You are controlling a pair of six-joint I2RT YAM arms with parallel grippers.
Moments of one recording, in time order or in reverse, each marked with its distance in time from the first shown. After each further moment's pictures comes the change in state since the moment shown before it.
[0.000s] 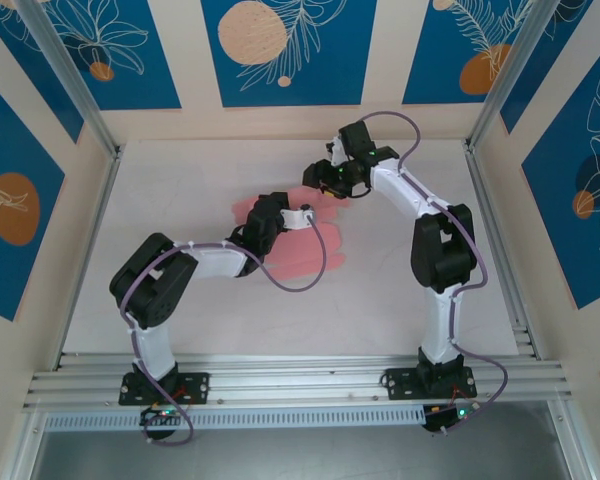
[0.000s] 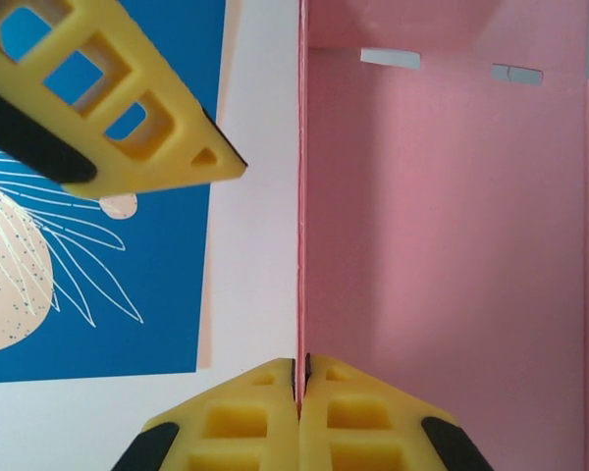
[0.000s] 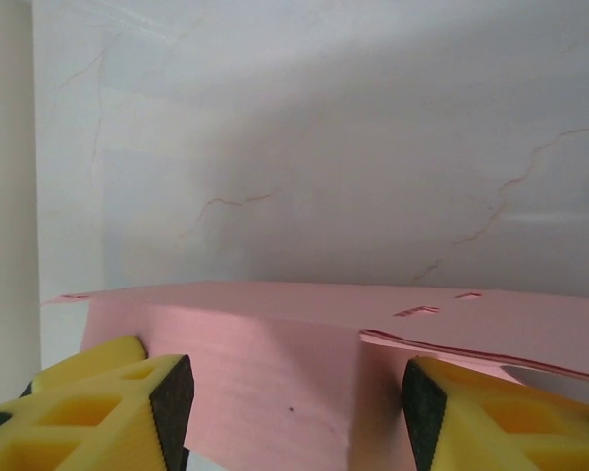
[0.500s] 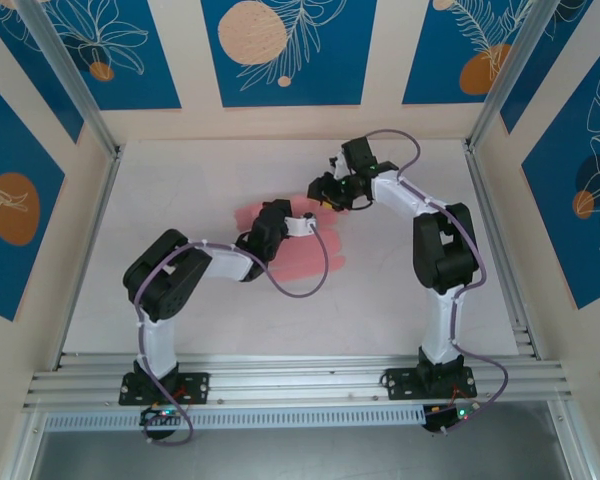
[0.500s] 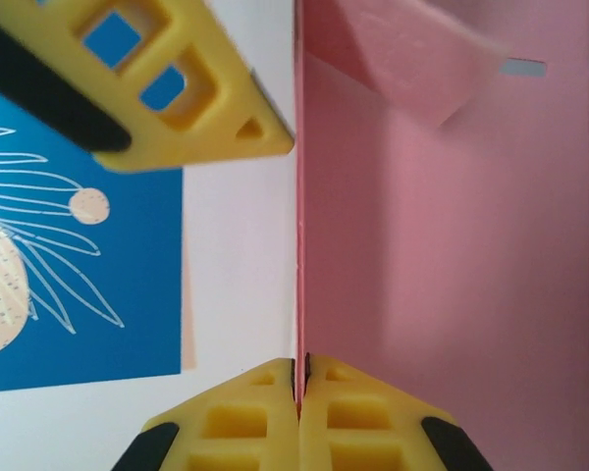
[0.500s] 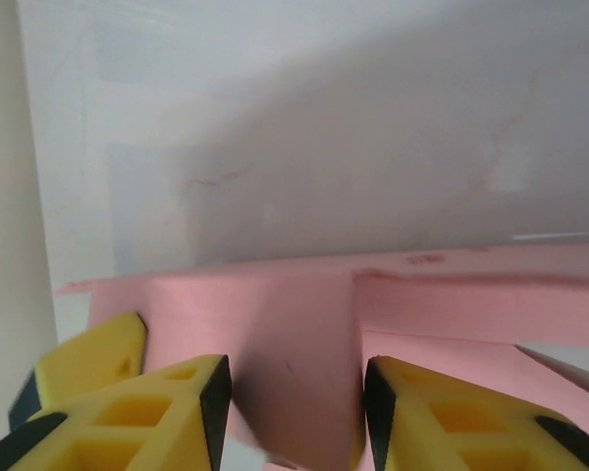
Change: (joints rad) left arm -0.018 0.090 -0.020 0.090 -0.037 0.048; right arm -0.023 -0.029 -0.199 0.140 -0.048 0.067
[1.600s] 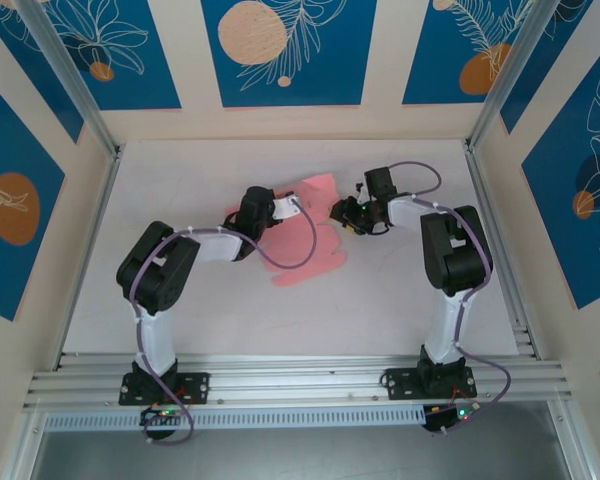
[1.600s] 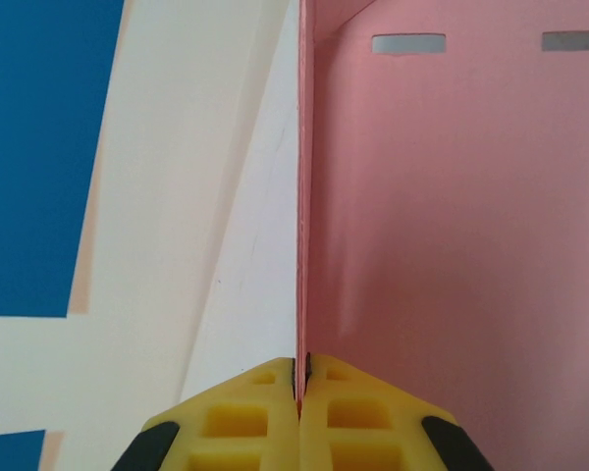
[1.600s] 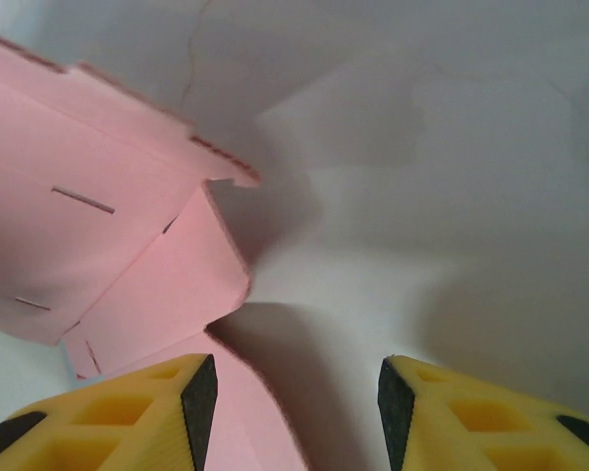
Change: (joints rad) left arm 0.156 0.007 0.126 -0.261 0.134 -0.284; right arm -0.094 -0.029 -0.328 0.283 0.061 0.041
